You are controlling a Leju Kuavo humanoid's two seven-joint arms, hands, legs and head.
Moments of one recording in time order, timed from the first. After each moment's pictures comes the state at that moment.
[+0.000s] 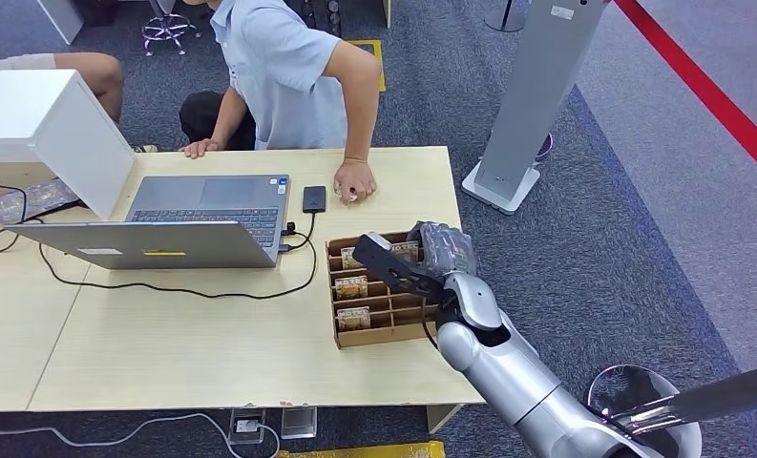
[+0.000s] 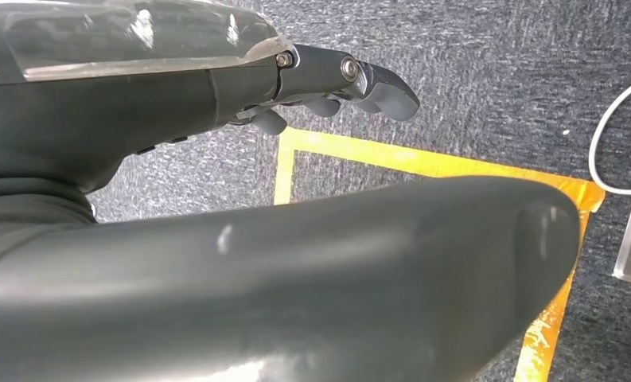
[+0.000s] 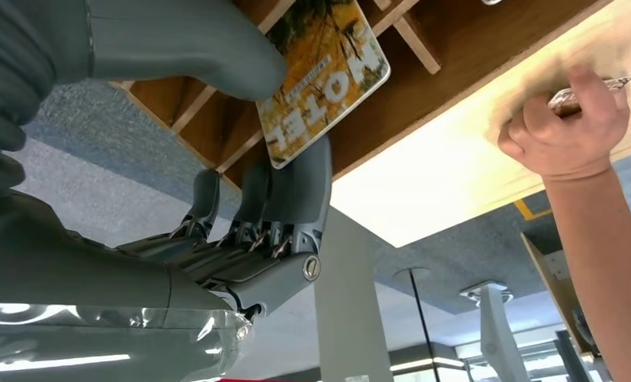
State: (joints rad) left arm -0.09 0.14 -0.83 -0.23 1.09 0.23 -0.03; right arm -0.53 -0.02 0.80 -1.12 0.87 -0.23 0.48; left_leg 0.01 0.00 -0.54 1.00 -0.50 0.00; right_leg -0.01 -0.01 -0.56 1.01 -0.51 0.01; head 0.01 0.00
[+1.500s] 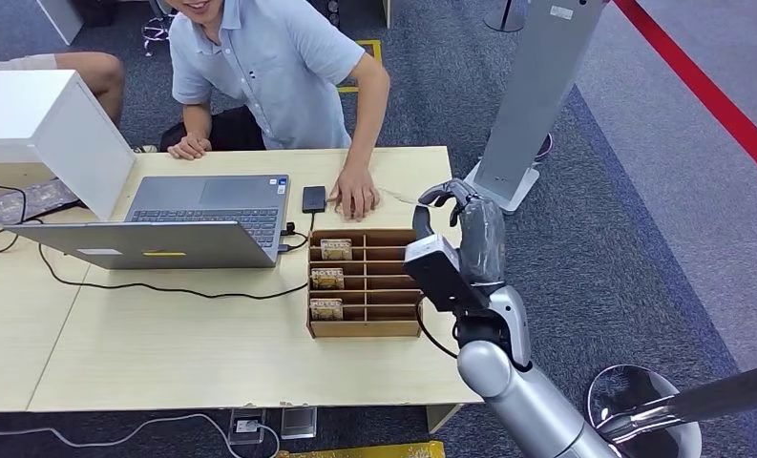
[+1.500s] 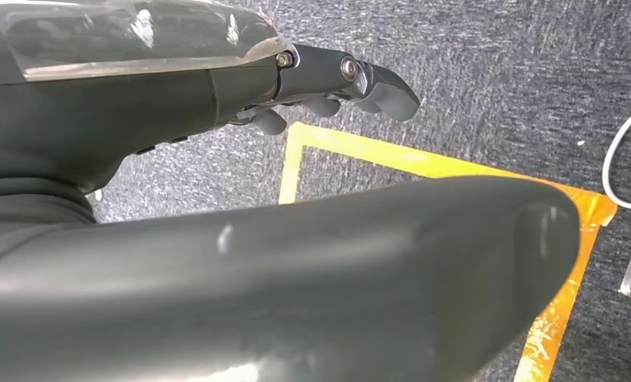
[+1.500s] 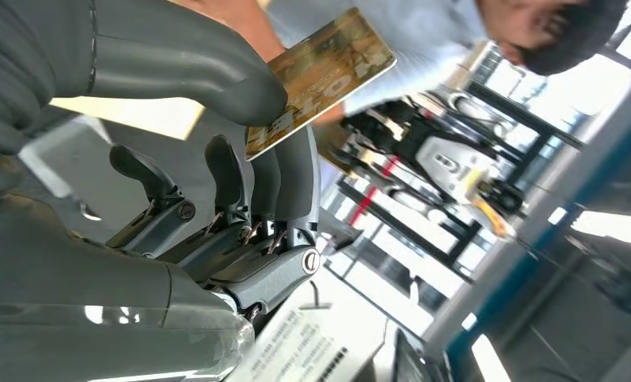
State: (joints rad) left arm -0.08 0.13 -0.83 -0.23 1.14 0.26 -0.02; right arm -0.38 -0.06 0.73 -1.49 0.63 -0.69 -0.02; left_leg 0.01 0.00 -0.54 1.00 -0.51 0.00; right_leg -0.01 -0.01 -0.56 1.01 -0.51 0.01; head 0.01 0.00
